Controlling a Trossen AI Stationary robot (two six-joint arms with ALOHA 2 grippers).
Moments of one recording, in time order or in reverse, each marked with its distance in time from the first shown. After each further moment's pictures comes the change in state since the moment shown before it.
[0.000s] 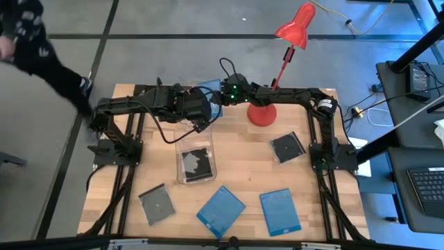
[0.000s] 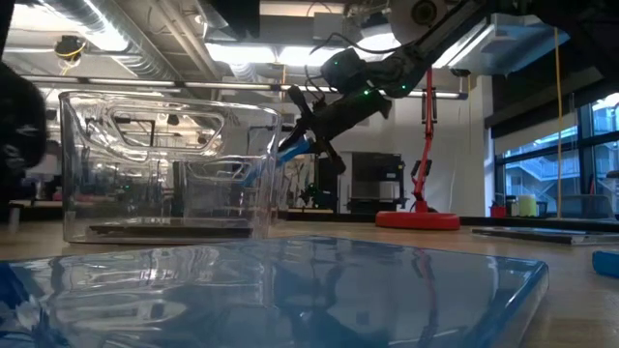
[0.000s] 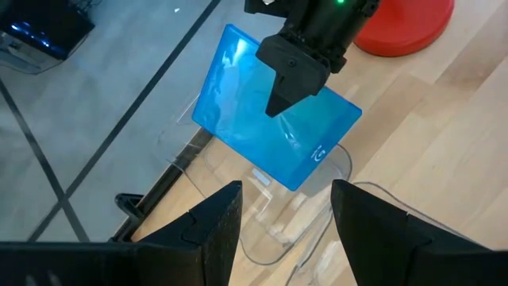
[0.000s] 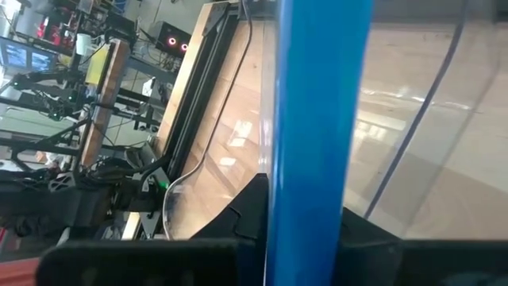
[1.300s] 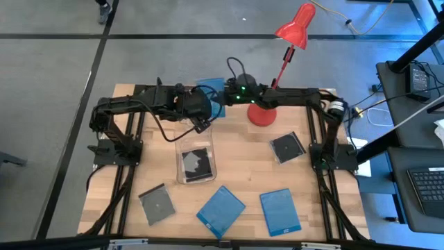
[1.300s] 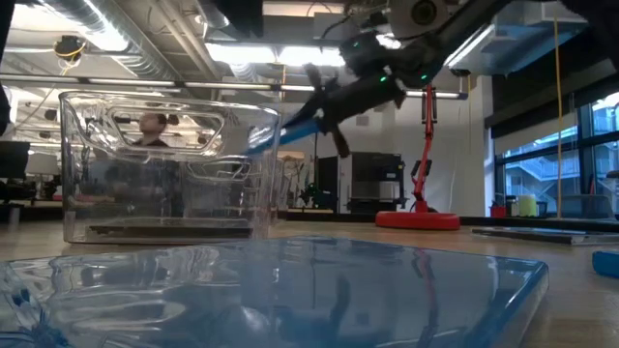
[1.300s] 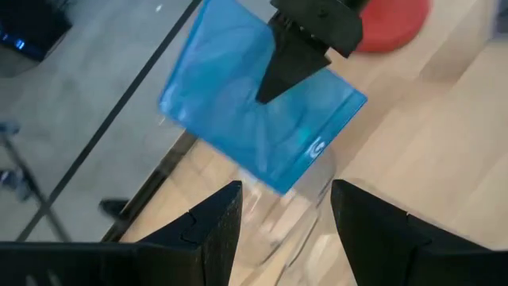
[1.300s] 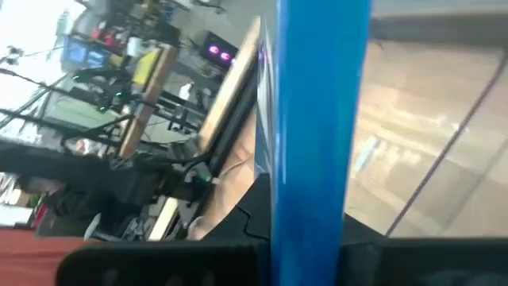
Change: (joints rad) left arm 0.013 -0.001 0.000 0.014 0.056 0.033; right arm 0.011 -0.108 -0.119 0.142 -0.043 -0.024
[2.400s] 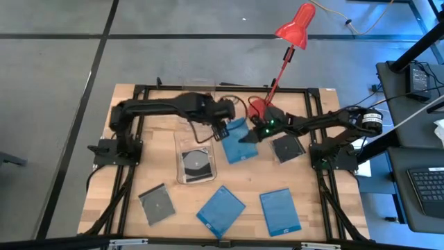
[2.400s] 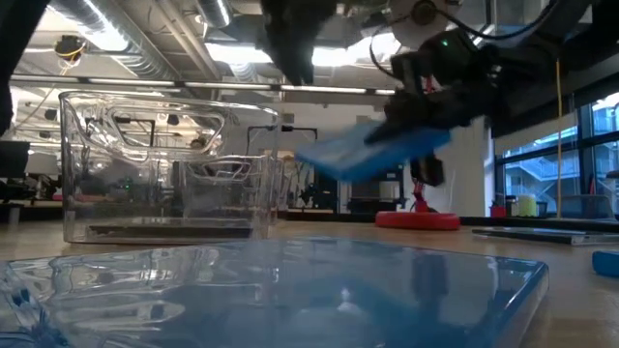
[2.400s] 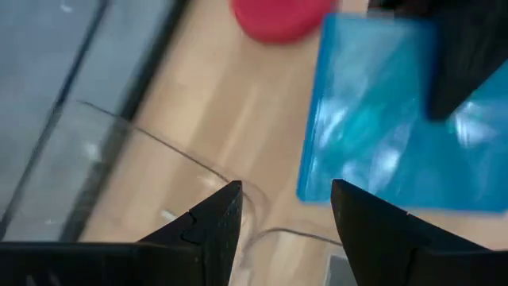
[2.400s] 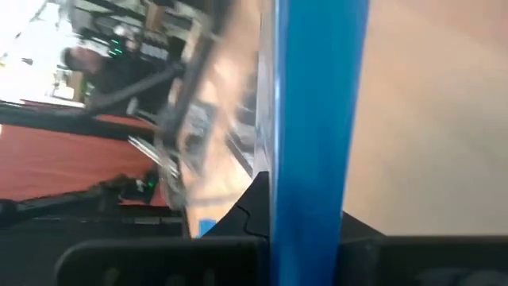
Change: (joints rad) left arm 0.055 0.202 0.002 0.258 0.215 0.213; right arm 0.165 -0.421 -0.695 0.214 -0.198 0.046
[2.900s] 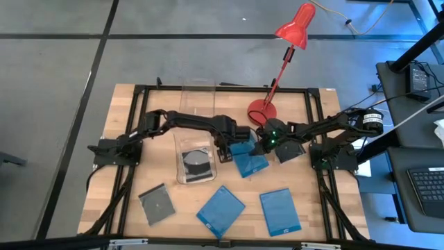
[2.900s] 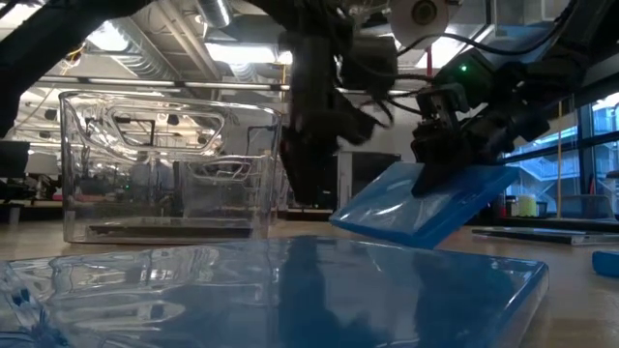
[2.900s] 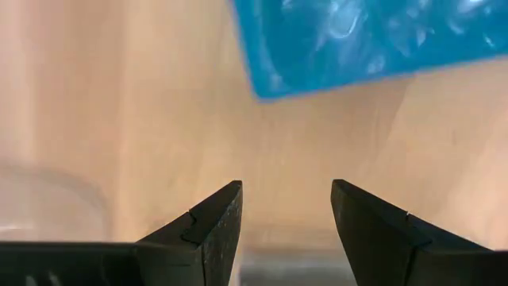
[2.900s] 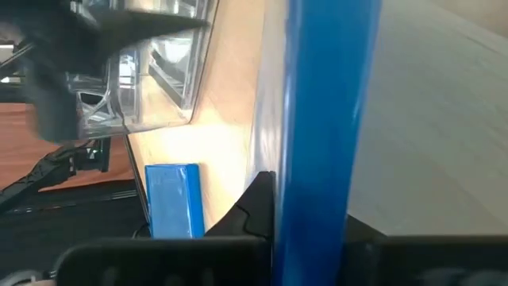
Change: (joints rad) left arm -0.016 0.392 0.000 -0.012 0.330 0.088; right arm 0.079 -0.002 -0.155 -0.094 0.021 0.038
